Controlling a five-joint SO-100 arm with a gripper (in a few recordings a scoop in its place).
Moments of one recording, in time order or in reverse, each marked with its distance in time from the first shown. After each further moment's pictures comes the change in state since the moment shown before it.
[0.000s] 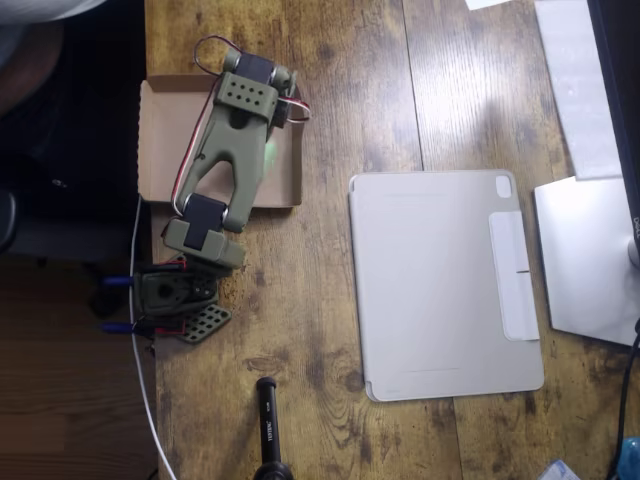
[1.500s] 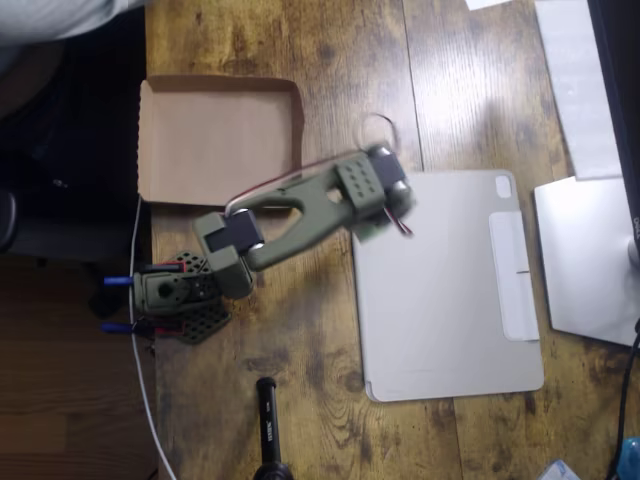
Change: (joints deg) arm 40.7 -2.2 -7.6 0.0 -12.1
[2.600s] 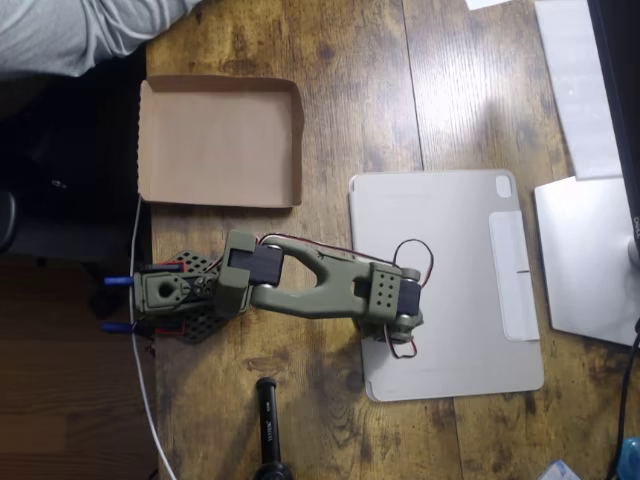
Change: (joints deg) arm 41.4 -9.5 14.9 -25.1 -27.2
